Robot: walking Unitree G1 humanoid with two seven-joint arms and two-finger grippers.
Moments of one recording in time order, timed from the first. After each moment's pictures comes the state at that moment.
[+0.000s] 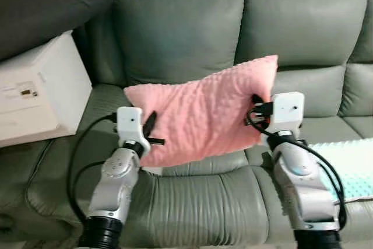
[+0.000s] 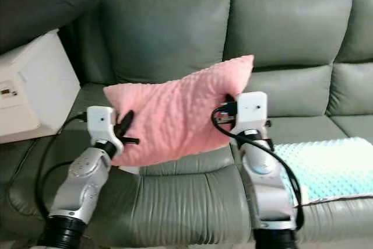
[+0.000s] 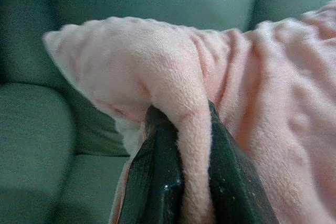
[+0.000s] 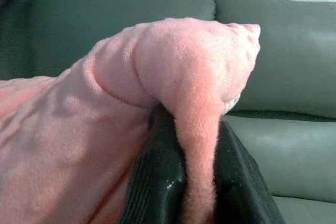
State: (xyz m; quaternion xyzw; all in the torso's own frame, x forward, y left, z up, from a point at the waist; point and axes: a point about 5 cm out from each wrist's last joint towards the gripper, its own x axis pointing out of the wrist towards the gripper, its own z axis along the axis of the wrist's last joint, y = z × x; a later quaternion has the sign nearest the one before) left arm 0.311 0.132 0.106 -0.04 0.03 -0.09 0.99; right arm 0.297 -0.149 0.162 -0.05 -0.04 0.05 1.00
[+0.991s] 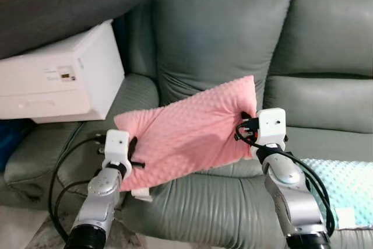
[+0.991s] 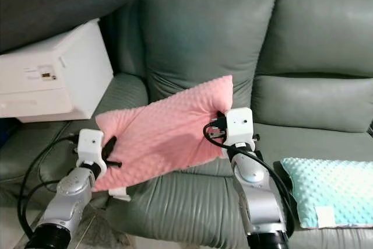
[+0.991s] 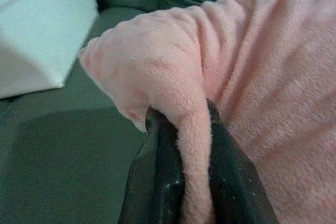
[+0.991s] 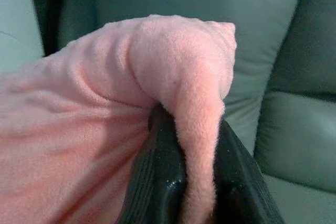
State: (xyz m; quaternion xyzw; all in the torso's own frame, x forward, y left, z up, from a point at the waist) left arm 0.296 0.171 0.042 0.05 0.13 -0.06 0.99; right arm 0.300 -0.151 0.119 -0.06 0.02 0.04 1.00
